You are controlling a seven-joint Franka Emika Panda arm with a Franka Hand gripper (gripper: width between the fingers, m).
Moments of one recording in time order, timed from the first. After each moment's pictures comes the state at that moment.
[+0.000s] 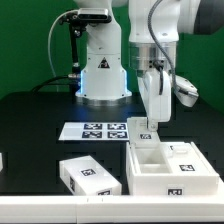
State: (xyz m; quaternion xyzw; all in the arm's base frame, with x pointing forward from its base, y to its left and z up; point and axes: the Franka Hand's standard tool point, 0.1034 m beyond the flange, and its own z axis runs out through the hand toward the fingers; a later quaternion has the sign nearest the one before) arm 0.468 0.077 0.060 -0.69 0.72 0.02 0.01
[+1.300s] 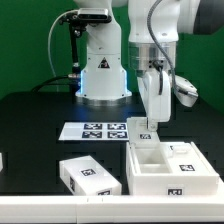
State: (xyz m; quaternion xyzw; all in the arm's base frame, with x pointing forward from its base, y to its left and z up) arm 0.468 0.076 0.060 -0.69 0.72 0.02 0.01
